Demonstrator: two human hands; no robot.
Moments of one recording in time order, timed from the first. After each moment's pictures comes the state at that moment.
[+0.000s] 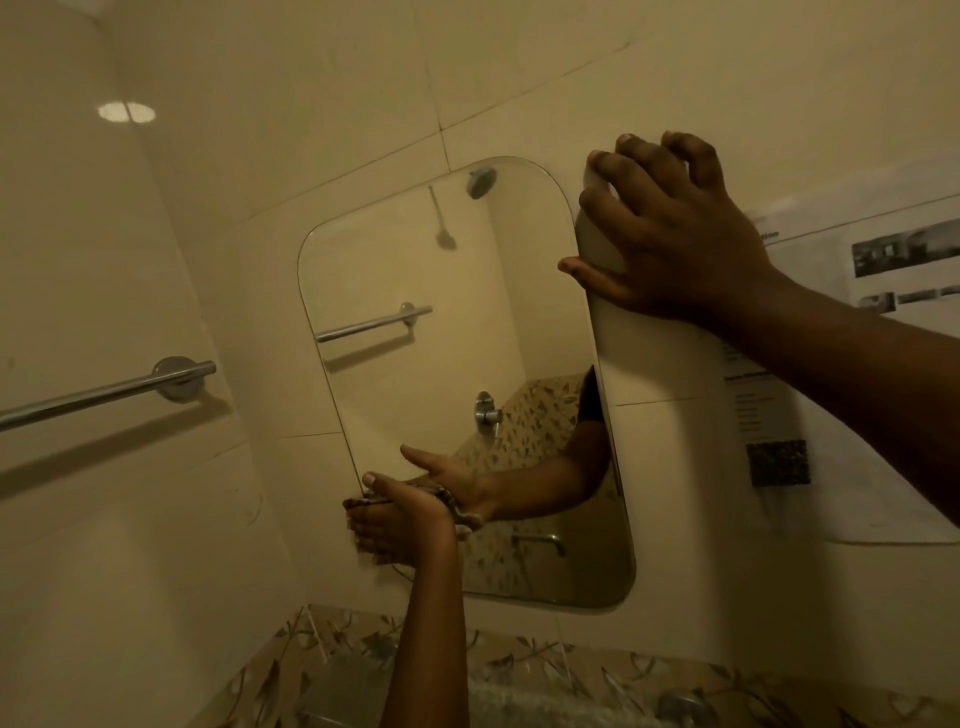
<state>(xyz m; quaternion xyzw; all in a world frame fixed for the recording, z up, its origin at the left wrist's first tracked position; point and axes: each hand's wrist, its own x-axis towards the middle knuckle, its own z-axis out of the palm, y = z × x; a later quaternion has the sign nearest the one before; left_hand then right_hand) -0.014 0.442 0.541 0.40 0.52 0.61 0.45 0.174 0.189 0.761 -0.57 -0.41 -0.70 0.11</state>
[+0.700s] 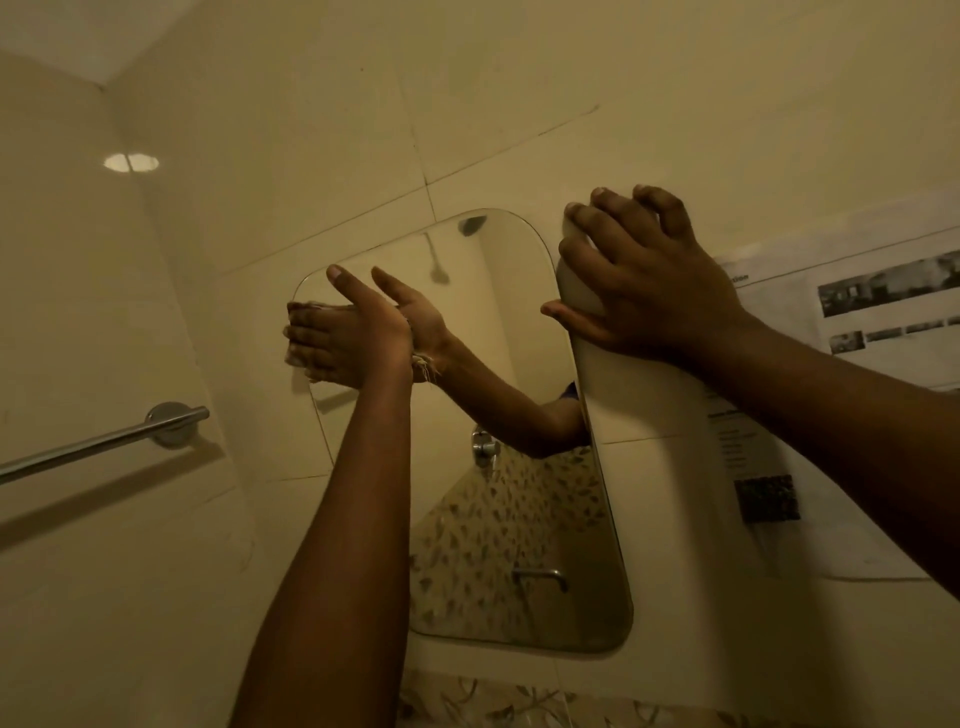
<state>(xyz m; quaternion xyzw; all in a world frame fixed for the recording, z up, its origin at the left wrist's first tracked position) 0.007 0.423 0.797 0.51 0.41 0.68 0.31 0.174 0.189 0.760 -0.57 -0.40 -0.71 0.09</state>
